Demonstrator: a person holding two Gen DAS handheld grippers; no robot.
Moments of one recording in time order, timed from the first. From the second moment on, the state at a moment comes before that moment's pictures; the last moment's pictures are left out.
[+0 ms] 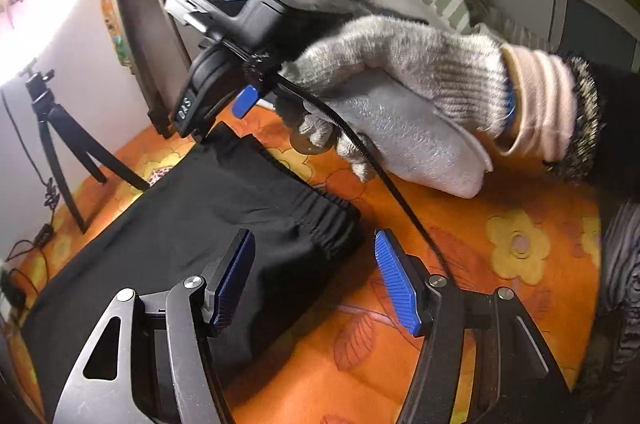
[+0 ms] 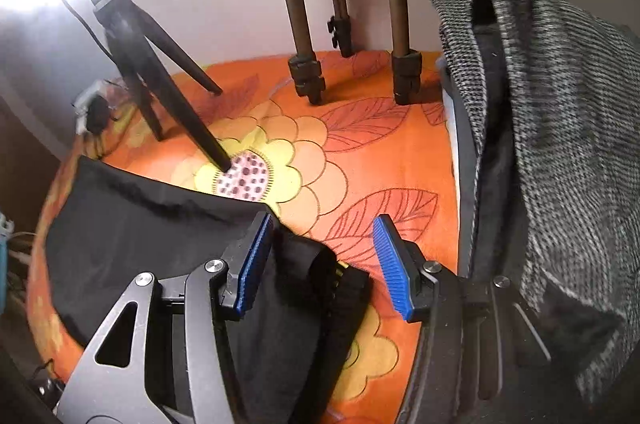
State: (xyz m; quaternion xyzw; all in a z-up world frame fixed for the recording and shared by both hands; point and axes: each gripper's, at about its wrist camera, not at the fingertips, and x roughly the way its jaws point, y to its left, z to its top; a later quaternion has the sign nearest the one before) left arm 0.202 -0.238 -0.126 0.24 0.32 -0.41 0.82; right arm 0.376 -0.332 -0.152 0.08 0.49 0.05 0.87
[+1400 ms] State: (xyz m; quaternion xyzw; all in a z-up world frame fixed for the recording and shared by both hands) left arm 0.240 -0.225 -0.120 0.10 0.32 -0.39 0.86; right arm 0.300 -0.362 -0.117 0.22 0.51 0.10 0.82
